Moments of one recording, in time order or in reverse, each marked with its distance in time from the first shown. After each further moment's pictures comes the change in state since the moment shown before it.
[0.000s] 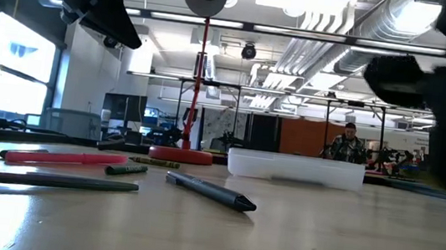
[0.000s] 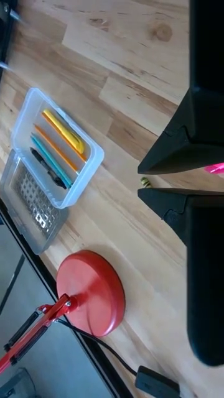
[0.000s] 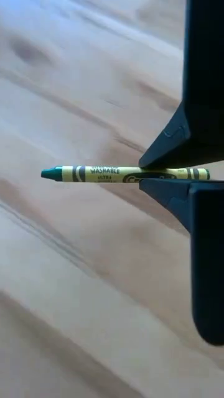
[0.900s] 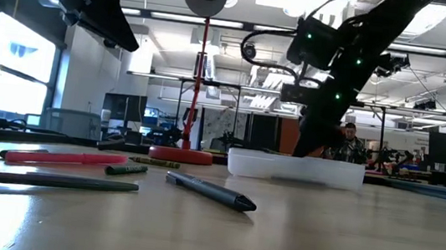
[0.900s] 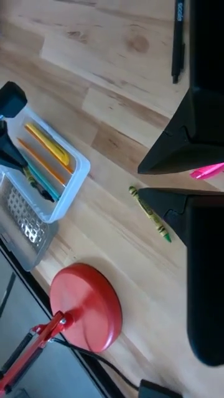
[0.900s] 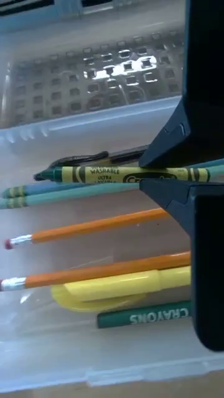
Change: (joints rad) left arm 0.000 0.000 0.000 -0.004 0.068 0.057; right arm -0.839 0.002 -0.024 0.094 0.084 -0.095
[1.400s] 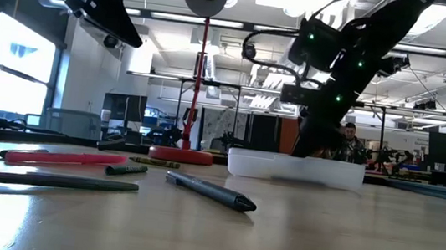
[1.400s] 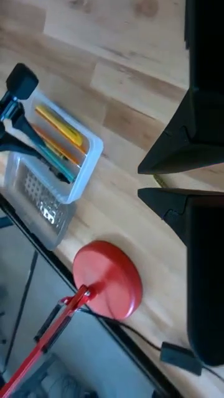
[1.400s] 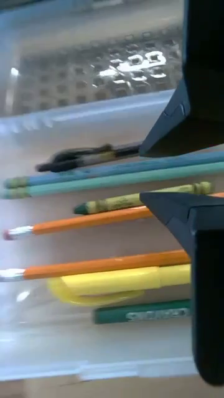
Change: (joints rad) left arm 0.000 0.001 0.000 0.006 -0.098 0.095; right arm 0.010 0.000 -0.027 0.063 -0.005 -0.040
